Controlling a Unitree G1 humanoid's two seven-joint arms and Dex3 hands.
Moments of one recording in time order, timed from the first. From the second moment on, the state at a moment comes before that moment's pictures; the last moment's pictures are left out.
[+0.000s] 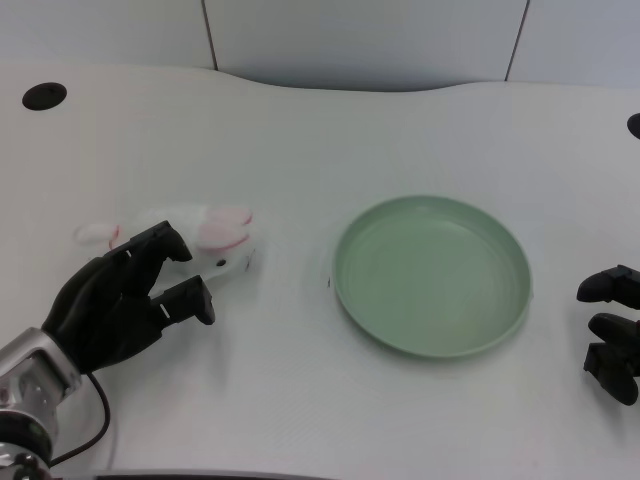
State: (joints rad) left arm -0.66 0.22 0.37 1.26 -0.33 -0.07 -1.06; right arm -0.55 -0.37 -0.25 1.21 0.21 -0.09 1.04
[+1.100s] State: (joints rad) left arm -0.65 0.22 0.38 1.24 -0.34 -0.08 -1.05; right arm -0.55 -0.37 -0.25 1.21 0.21 -0.10 1.04
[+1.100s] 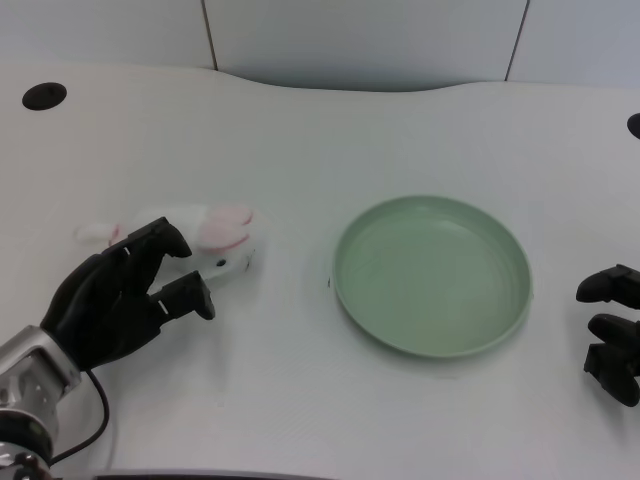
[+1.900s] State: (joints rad) left arm -0.65 0.28 0.21 0.88 -0.05 -0.98 -0.89; right arm -0.55 -0.37 -0.25 1.19 0.20 -0.09 1.03
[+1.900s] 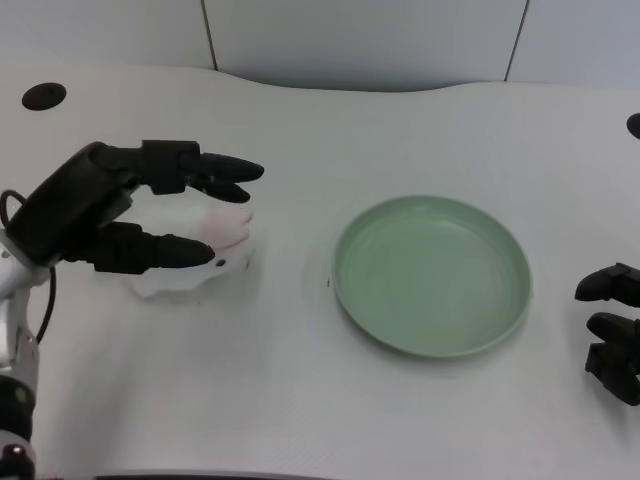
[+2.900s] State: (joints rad) left arm -0.92 0.32 -0.47 1.38 0.88 -0.37 0.28; right arm -0.54 -0.37 -0.25 1.19 0.20 -0.11 1.04
